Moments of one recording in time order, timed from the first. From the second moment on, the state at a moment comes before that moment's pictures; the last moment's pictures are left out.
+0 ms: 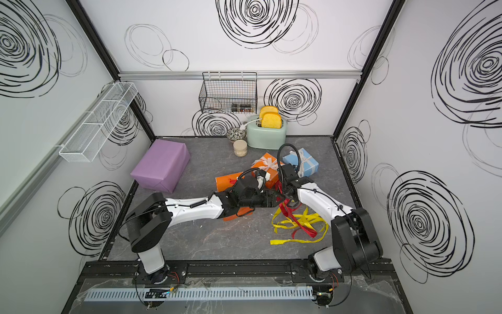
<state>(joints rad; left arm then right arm) -0.96 1.82 1.16 0.23 0.28 -0.95 0.42 1.43 0.89 -0.63 0.32 0.57</state>
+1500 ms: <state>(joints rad) -0.94 1.89 1.25 0.07 0.19 -0.87 0.08 1.03 0.79 -0.58 0.14 0.59</state>
